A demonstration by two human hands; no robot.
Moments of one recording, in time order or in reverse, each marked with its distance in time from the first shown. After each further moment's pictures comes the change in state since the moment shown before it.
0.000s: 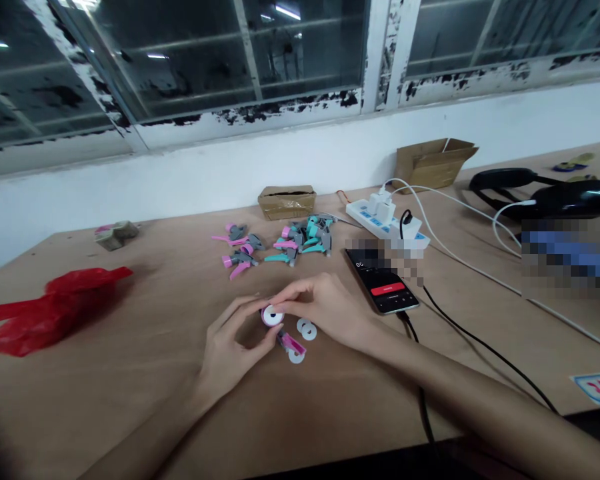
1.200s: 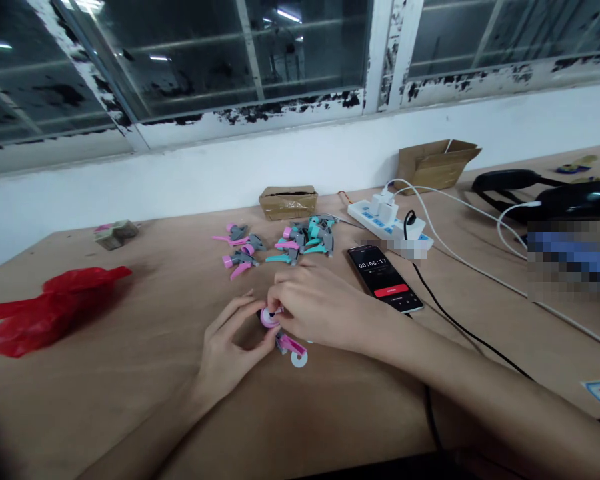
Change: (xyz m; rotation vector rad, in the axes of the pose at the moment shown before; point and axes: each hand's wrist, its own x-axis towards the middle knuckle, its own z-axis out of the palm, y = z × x) left_hand -0.004 -0.006 0.001 0.075 0.044 0.048; right_hand 0.014 -0.033 -0.004 -0.862 -0.227 -0.340
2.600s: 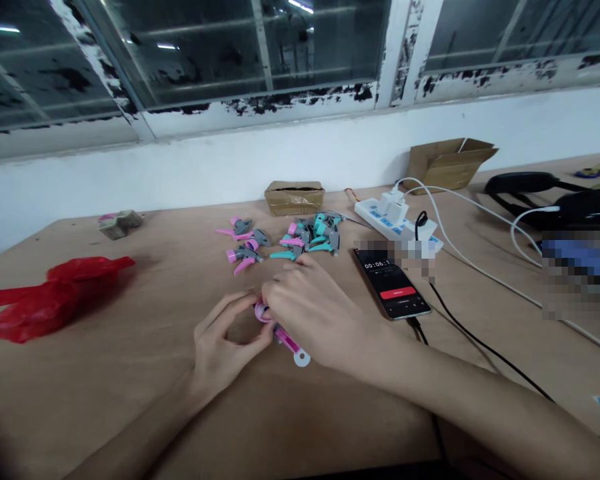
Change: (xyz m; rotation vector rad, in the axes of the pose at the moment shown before) left_hand 0.004 0.004 -0.006 0.024 0.101 -0.023; right_hand 0.001 -0.004 0.014 -0.065 0.060 -0.058
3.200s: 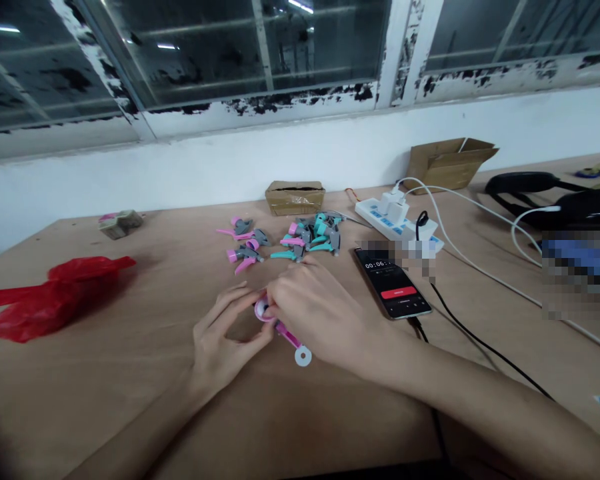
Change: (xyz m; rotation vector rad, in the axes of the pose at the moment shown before) left_hand 0.000 -0.007 0.000 0.039 0.022 0.086; right_hand -0.004 0.003 0.004 0.077 0.033 0.055
